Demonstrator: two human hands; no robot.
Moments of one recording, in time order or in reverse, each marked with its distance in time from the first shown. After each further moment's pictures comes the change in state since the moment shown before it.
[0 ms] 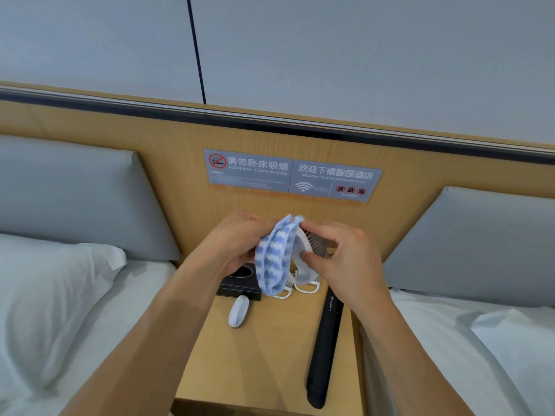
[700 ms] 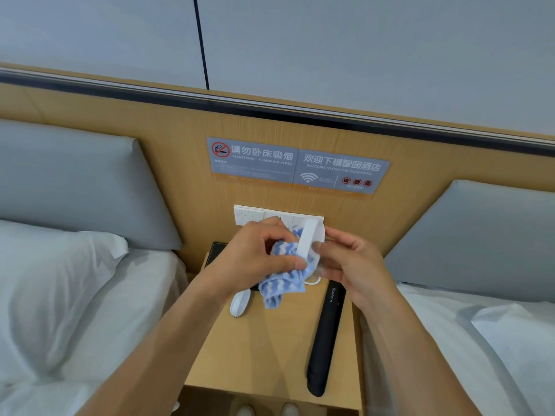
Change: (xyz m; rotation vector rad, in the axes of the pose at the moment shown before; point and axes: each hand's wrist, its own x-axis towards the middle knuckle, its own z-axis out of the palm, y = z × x) left_hand -0.010 -0.039 0.006 0.362 -0.061 0.501; right_hand 0.000 0.042 0.021 0.926 -0.111 0.696
